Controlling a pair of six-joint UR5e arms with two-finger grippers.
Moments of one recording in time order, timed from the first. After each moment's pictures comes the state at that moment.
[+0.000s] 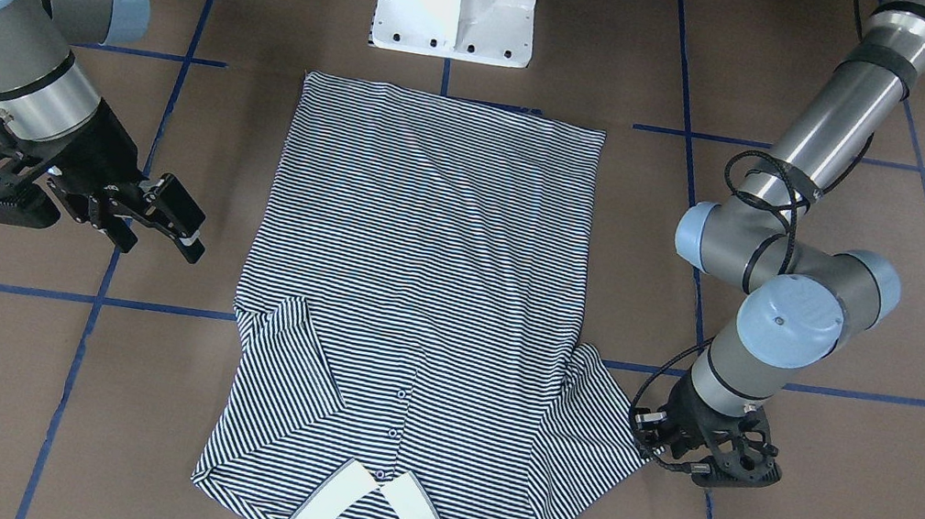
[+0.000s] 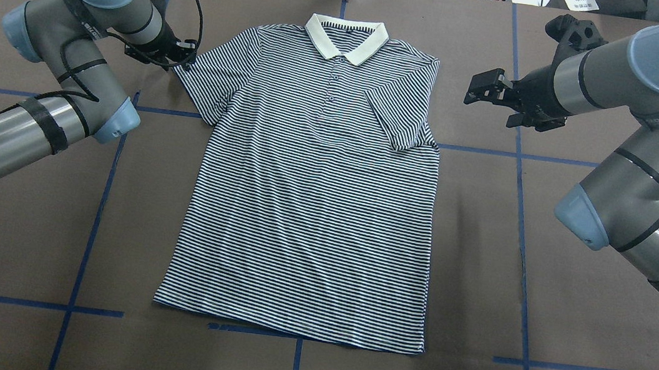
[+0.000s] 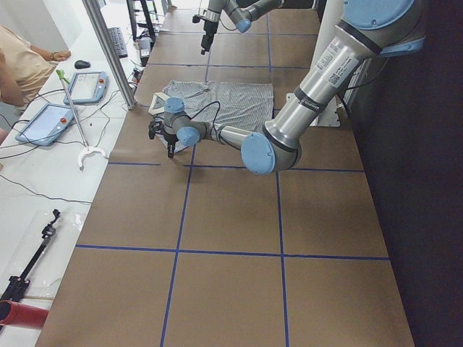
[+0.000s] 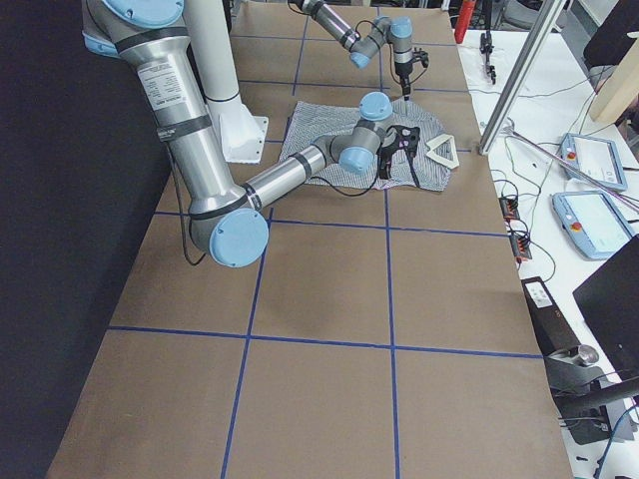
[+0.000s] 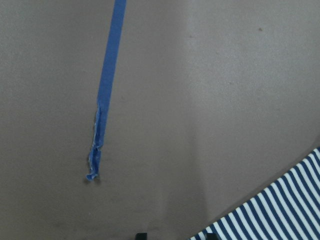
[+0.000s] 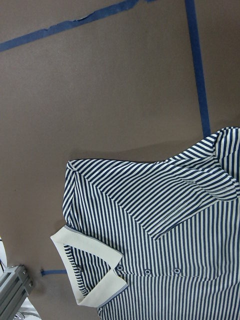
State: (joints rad) left arm -0.89 -2.27 -1.02 -2.19 -1.96 -1.06; right arm 0.90 -1.19 1.68 -1.02 2.07 1.32
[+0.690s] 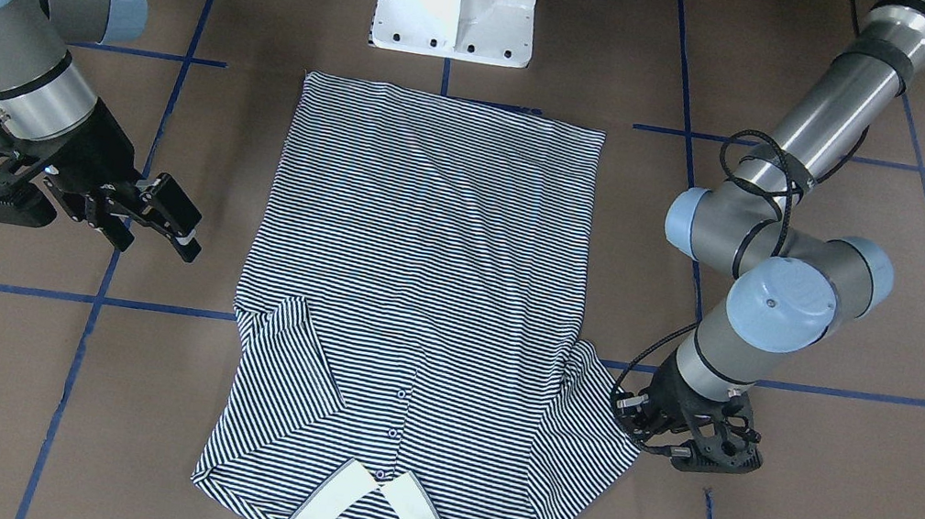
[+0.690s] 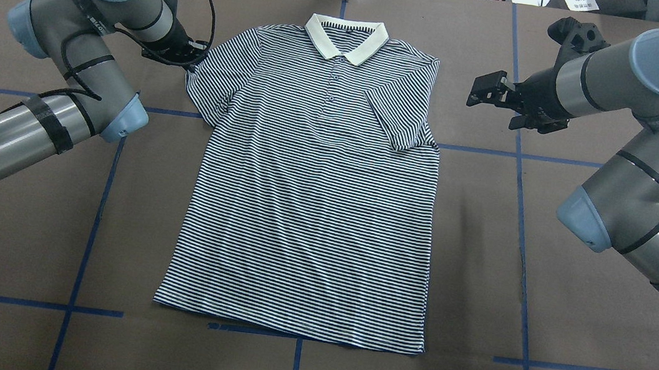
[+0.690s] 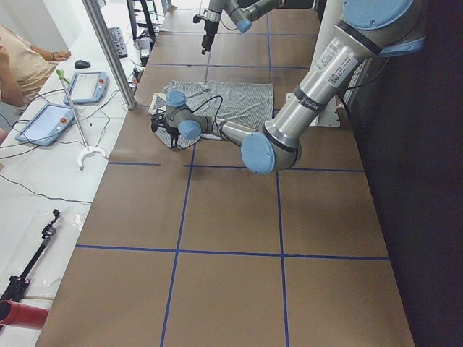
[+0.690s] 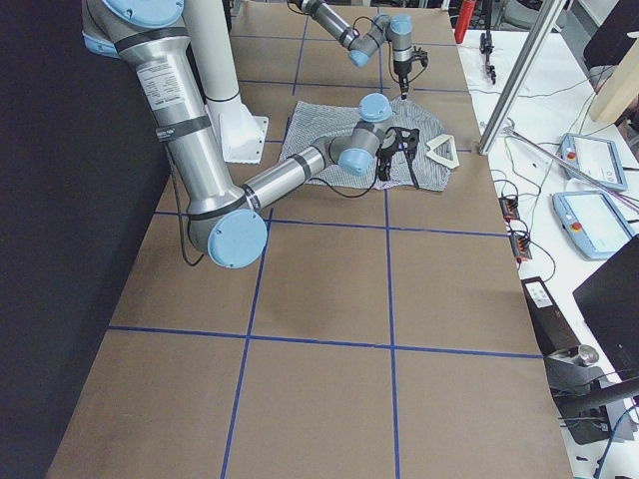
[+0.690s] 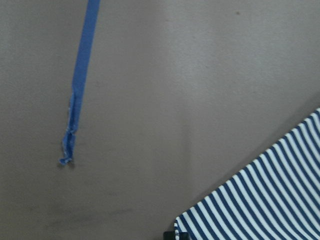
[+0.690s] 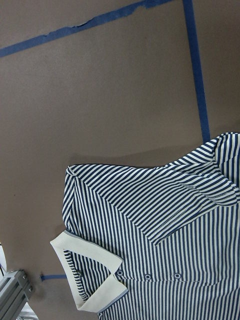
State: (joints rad) left arm -0.88 -2.28 -1.12 -2.13 -2.01 -1.06; right arm 0.90 -1.20 1.68 -1.02 2.07 1.32
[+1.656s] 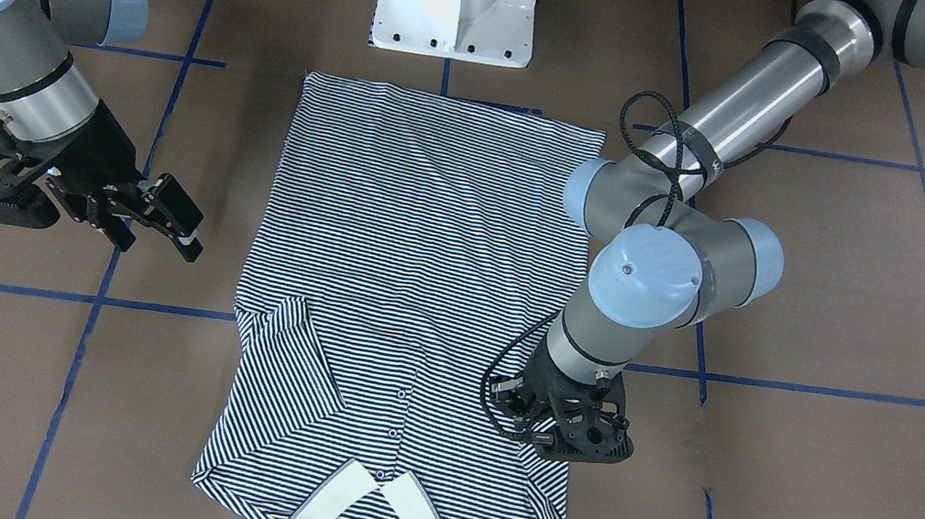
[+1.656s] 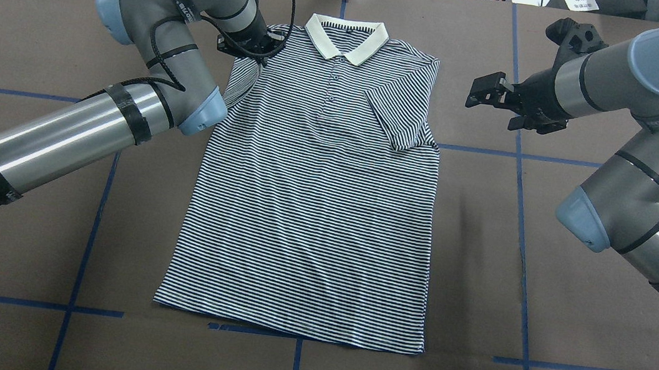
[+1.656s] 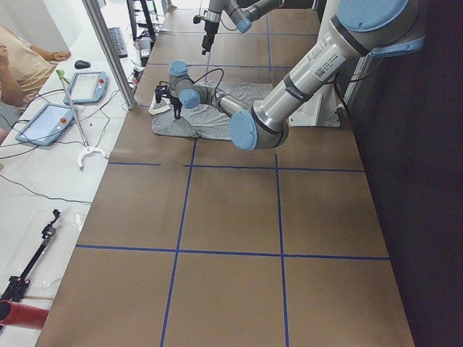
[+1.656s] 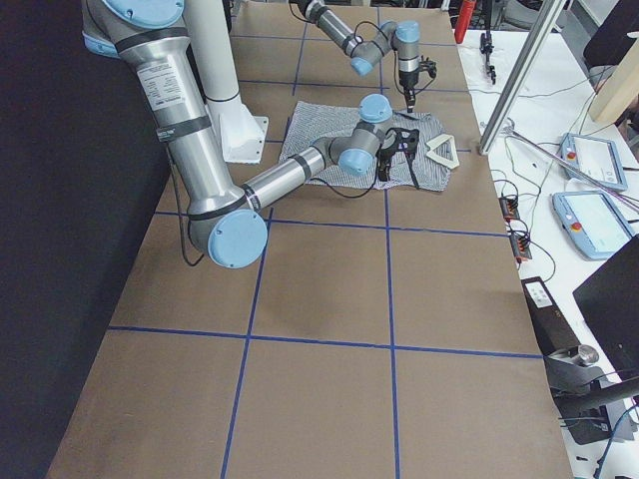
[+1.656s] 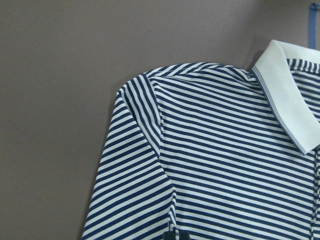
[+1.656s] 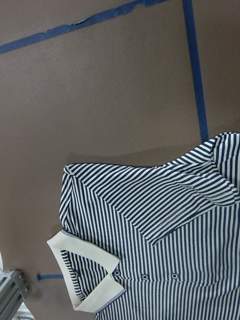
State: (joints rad) left arm -0.82 -2.51 -0.99 -2.11 -1.99 -1.15; right arm 0.90 -1.19 1.68 -1.02 2.07 1.31
